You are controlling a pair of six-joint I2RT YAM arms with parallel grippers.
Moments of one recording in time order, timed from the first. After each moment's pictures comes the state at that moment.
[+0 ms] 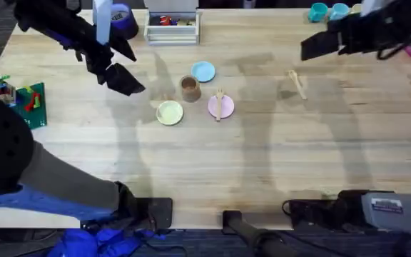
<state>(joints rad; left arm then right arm) 0.25 1.72 1.47 -1.28 0.52 1.39 -0.03 1.47 1.34 -0.98 -0.17 -0.19</state>
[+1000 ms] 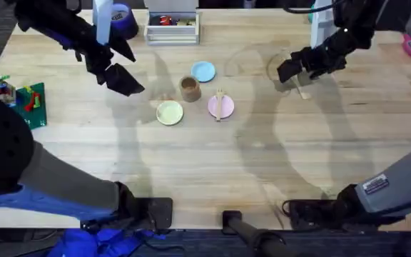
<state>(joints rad) 0.25 1.72 1.47 -1.28 0.51 1.39 -0.03 1.90 1.34 -0.78 -0.12 -0.20</state>
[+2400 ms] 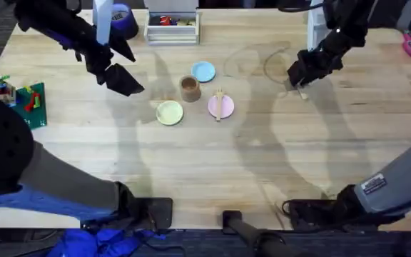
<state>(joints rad) 0.25 1.72 1.47 -1.28 0.50 1.39 0.01 1.93 1.37 -0.89 -0.04 -0.11</state>
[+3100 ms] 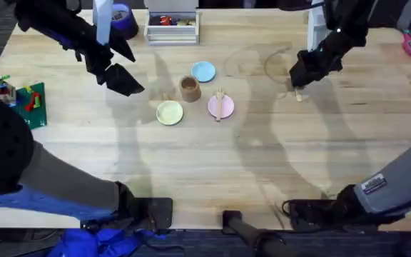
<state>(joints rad) 0.25 1.72 1.47 -1.28 0.50 1.39 0.01 1.93 1.38 -0.91 -0.06 -0.09</state>
